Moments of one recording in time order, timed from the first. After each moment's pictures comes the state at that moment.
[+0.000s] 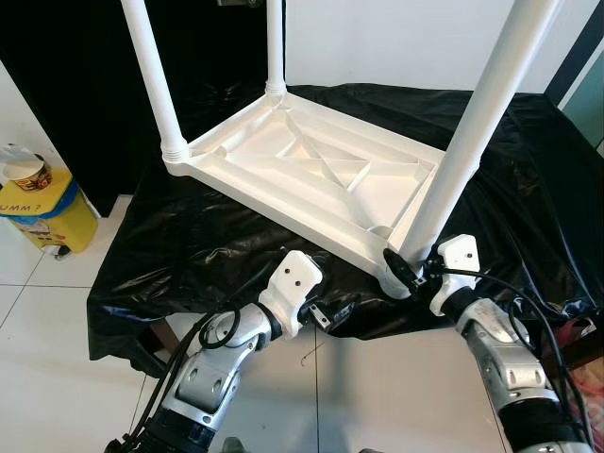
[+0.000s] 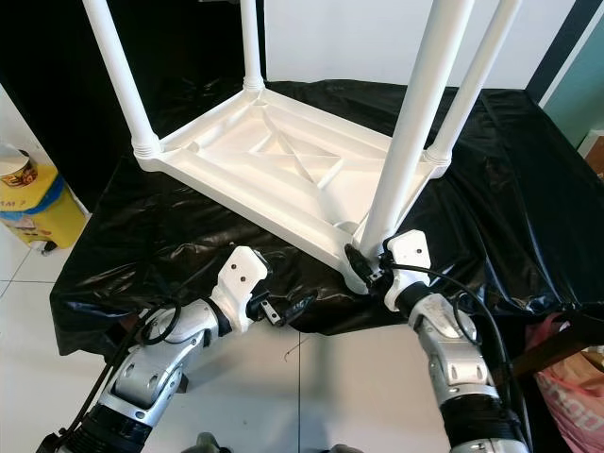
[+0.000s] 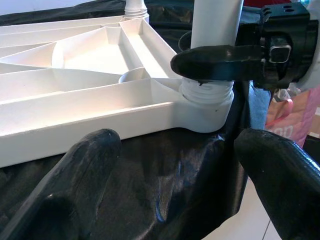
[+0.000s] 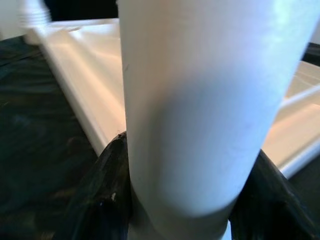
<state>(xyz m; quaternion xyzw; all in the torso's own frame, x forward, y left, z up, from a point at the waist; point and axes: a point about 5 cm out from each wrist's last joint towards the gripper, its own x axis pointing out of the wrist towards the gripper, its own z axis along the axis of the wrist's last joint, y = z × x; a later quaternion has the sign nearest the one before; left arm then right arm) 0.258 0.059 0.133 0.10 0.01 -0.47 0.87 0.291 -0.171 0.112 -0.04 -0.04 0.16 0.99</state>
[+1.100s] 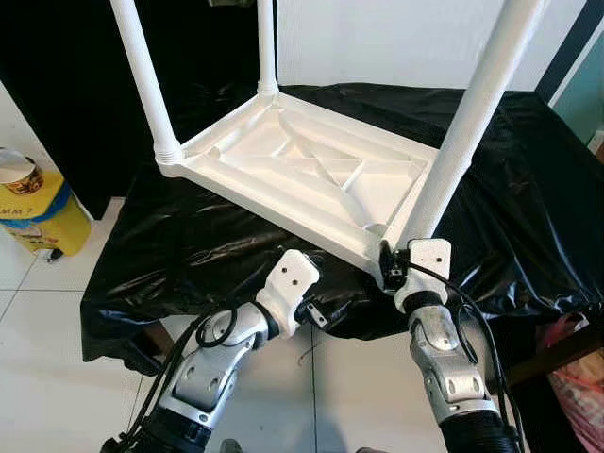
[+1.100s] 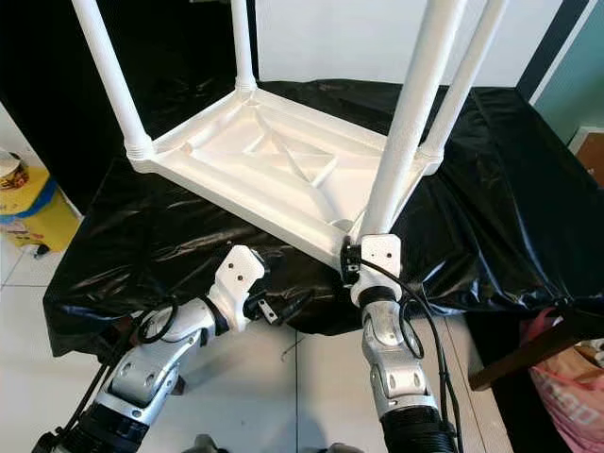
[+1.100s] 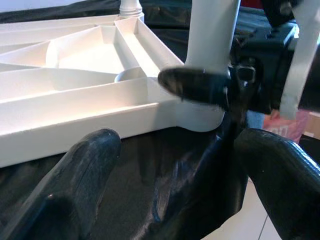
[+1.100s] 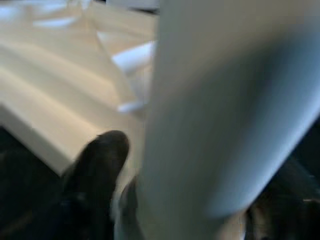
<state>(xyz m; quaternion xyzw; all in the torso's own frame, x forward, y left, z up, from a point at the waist) 0.259 0.061 0.134 0.10 0.01 -0.47 0.87 0.287 -0.134 0.105 -0.02 -0.02 -0.01 1.00</state>
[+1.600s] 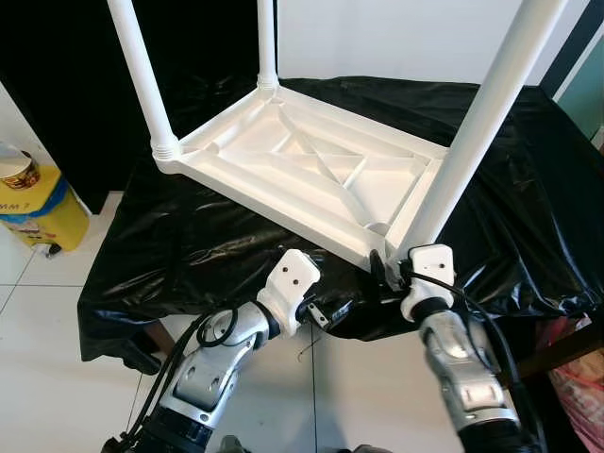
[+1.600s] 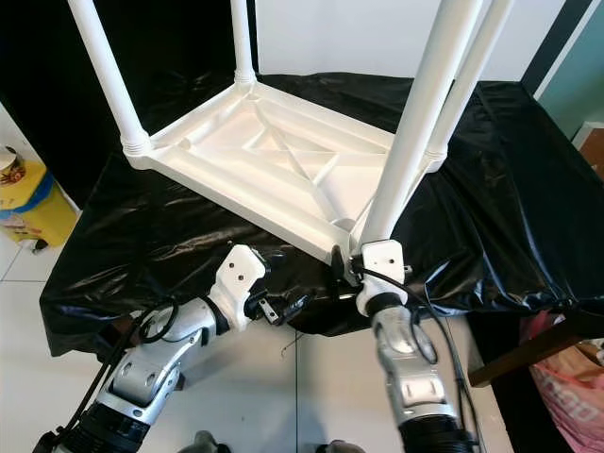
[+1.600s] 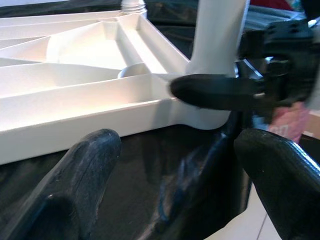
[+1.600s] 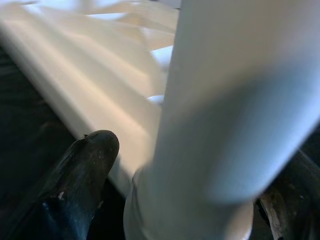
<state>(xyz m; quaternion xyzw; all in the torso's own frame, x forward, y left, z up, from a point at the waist) 0.259 0.061 0.134 0.10 0.01 -0.47 0.88 0.278 -0.158 0.108 -0.05 -0.03 0.11 0.99</state>
